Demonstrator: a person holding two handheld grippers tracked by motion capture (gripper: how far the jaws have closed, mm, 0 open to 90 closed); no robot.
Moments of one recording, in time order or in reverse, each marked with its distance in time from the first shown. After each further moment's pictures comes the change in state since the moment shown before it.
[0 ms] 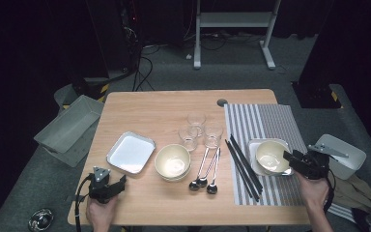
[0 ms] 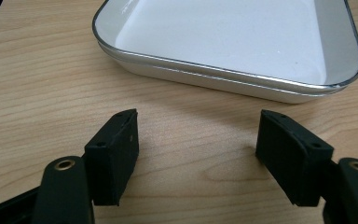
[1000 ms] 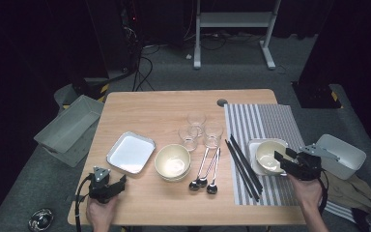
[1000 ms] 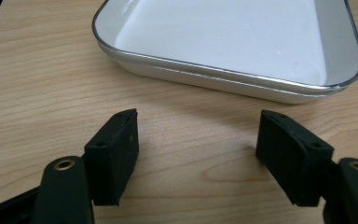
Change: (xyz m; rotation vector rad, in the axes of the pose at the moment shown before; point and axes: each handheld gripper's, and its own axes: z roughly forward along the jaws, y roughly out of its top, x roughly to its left) left arm 0.000 0.000 0.000 0.000 0.000 -0.002; right arm 0.028 0.002 -0.003 -0.053 0.055 -0.112
